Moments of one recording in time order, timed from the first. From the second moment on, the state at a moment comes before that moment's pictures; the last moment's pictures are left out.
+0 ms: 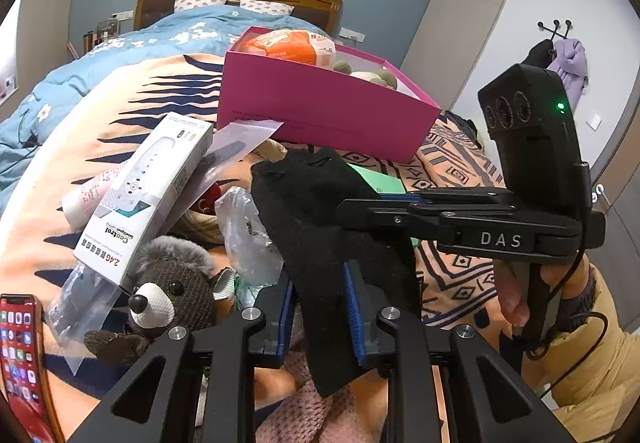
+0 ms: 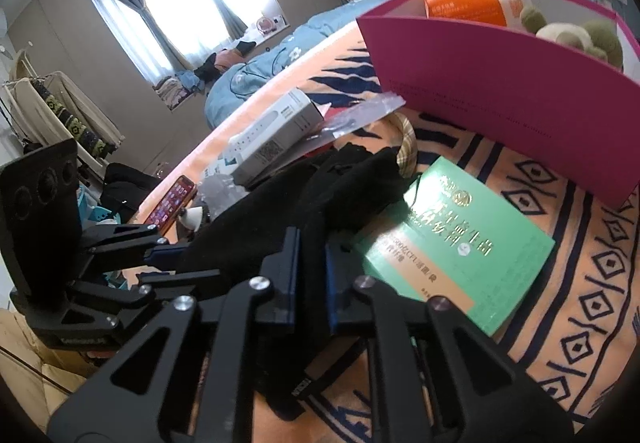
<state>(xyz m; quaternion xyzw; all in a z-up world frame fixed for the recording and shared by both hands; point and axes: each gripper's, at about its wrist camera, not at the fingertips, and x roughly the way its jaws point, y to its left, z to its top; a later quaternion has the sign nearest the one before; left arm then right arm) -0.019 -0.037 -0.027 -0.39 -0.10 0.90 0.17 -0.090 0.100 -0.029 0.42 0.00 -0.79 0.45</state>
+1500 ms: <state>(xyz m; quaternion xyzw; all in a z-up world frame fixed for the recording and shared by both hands) -0.060 -0.004 0.035 -0.35 -0.07 0.91 0.23 -0.082 0.165 0.062 0.30 -0.05 -0.85 0.44</state>
